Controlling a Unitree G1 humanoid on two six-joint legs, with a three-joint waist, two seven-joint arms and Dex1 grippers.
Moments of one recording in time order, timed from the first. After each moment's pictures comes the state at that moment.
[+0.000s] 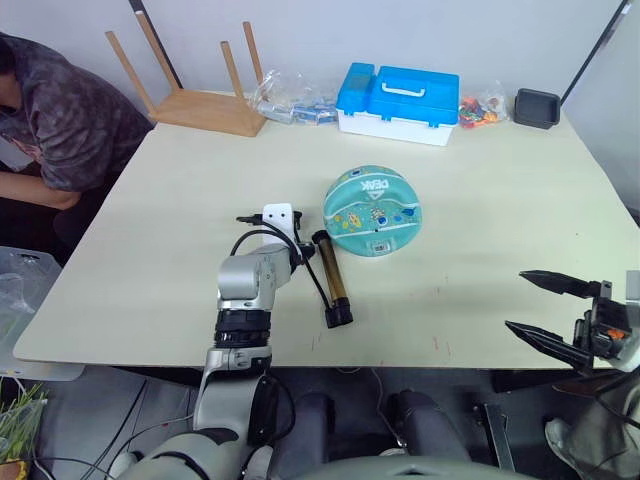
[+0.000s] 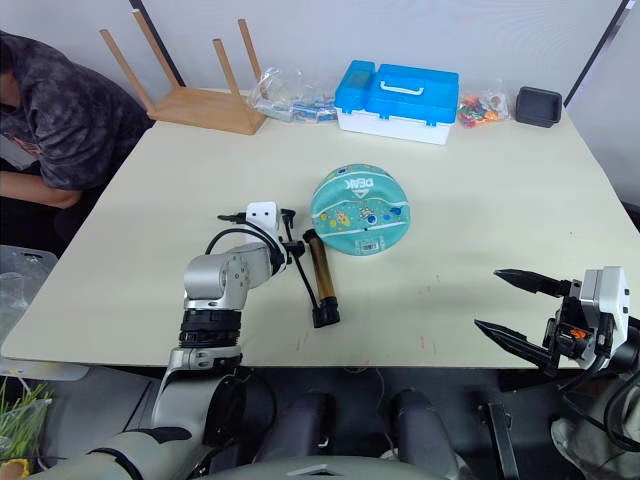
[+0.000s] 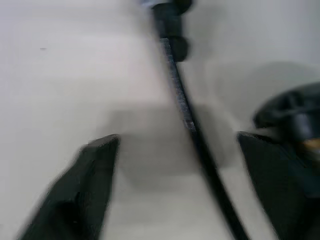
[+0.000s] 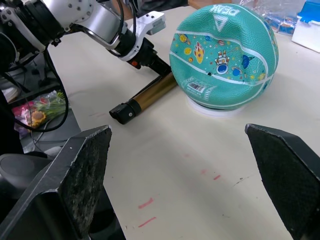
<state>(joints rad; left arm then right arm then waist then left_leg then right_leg) -0.62 0.11 0.15 0.15 -0.19 1.10 0.16 0.29 -0.75 -0.46 -0.38 0.72 0.26 1.19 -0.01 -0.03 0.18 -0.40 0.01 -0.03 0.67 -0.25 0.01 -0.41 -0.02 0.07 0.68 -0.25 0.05</state>
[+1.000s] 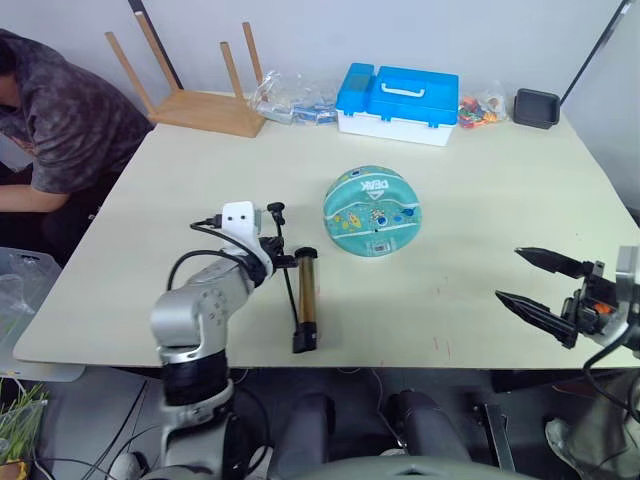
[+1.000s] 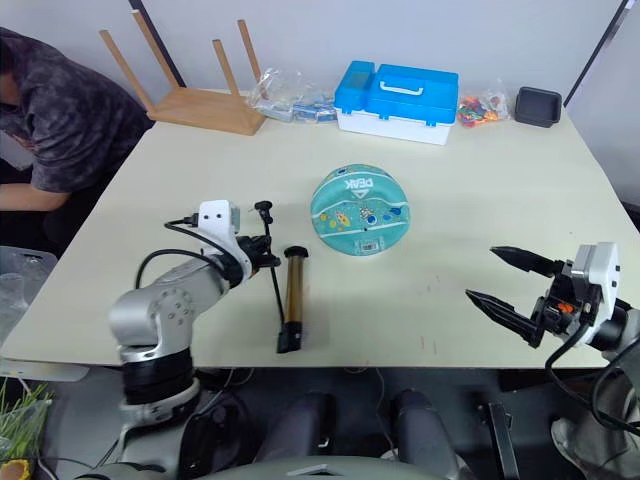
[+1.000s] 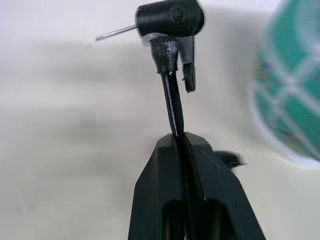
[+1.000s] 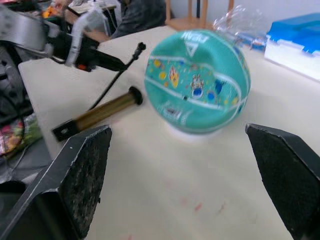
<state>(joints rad) -0.38 0.30 0.24 -0.40 -0.39 1.21 -0.15 0.16 -0.72 -0.41 -0.44 0.76 0.37 0.99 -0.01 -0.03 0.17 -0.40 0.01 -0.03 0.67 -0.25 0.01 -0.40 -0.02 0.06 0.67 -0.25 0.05</state>
